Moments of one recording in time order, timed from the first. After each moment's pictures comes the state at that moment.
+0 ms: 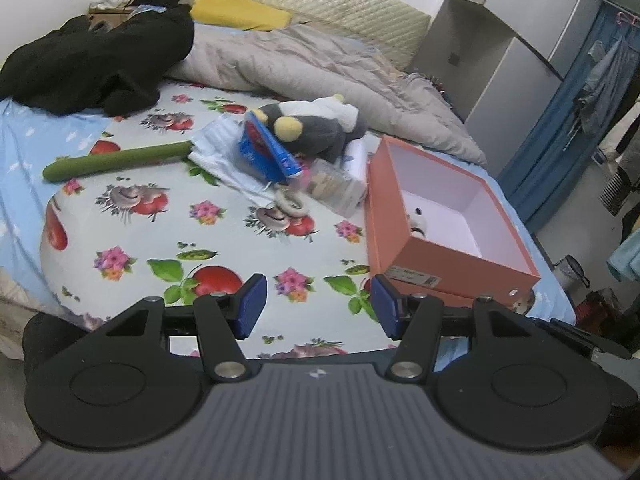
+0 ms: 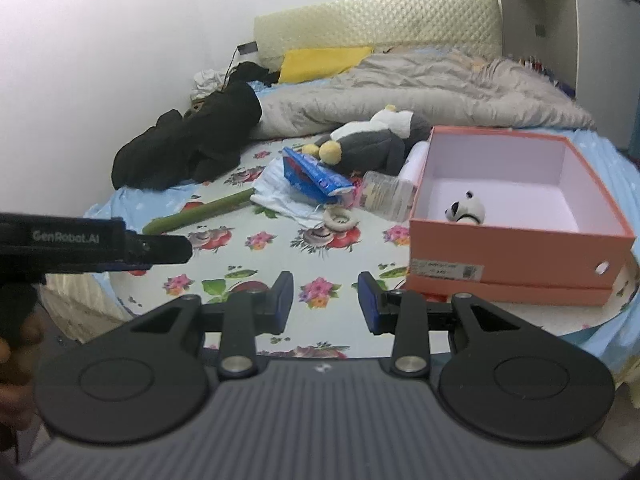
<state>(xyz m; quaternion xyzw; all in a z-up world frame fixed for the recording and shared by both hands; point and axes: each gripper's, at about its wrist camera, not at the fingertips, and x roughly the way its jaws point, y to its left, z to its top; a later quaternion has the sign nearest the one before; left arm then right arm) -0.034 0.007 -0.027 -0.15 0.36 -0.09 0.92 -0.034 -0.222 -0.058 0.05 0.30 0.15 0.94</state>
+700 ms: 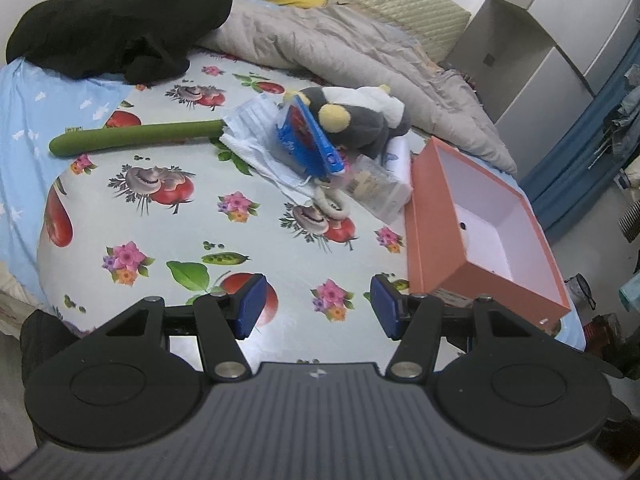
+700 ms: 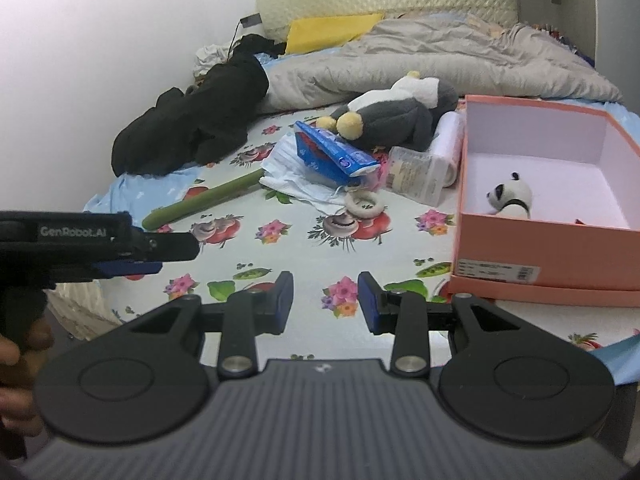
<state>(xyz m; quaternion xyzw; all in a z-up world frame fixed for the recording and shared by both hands) 0.028 0.050 -0.058 -0.19 0.40 -0.05 0.90 0.034 -0.185 -0.081 0.06 0.34 0.16 0.92</state>
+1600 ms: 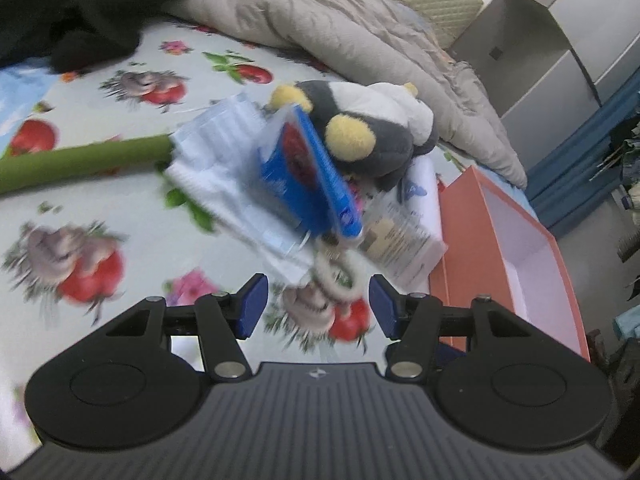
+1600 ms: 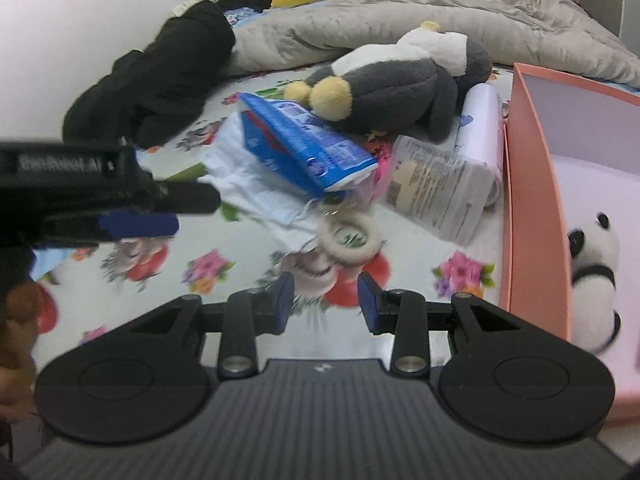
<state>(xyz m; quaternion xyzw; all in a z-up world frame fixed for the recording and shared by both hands) 0.230 0.071 -0.128 -0.23 0.43 -0.07 0.87 0.219 -0.155 -0.149 0.03 0.41 0.16 0.90</state>
